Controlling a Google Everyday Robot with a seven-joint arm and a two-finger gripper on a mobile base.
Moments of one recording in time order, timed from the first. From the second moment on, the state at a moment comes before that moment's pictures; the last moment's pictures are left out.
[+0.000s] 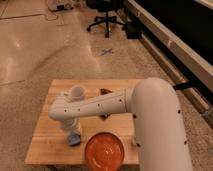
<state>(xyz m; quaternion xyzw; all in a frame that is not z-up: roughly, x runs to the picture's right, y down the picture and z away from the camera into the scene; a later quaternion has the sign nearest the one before) -0.201 0.234 0.803 -0.24 -0.25 -0.67 0.66</state>
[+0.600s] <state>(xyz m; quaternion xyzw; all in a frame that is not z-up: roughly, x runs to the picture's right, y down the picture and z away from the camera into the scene) -0.265 0.193 0.826 -0.21 -0.26 -0.67 0.66</state>
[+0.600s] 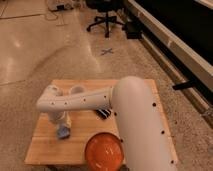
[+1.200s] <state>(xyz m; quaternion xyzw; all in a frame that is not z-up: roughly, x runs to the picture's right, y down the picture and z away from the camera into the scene) -0.252 0.156 0.860 -0.21 -0.21 -0.67 0.68</state>
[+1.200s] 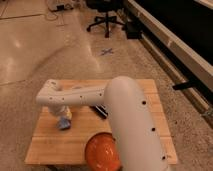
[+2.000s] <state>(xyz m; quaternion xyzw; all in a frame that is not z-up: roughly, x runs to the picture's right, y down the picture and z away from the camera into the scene) -0.147 0.148 0.865 -0.25 -0.17 -0.63 0.72</state>
